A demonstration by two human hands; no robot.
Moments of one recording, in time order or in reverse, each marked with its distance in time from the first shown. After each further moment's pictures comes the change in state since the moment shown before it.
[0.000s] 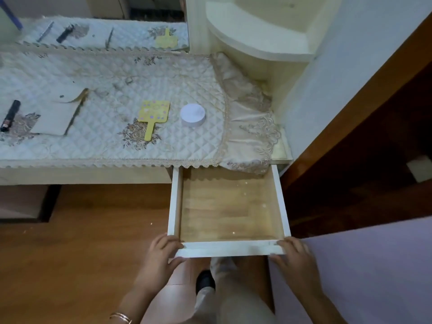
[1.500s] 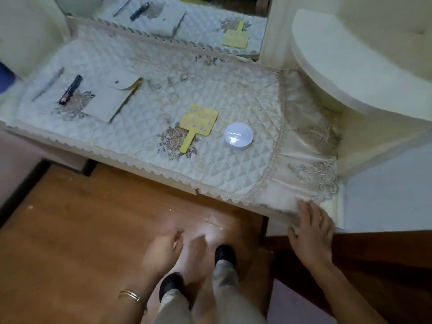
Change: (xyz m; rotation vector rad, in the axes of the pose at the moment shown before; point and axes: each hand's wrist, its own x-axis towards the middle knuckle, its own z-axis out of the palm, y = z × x) left_hand 0.086 0.009 -0.028 -0.131 -0.078 -0.678; right_hand 0.206 -0.069 -0.054 -0.220 0.104 -0.268
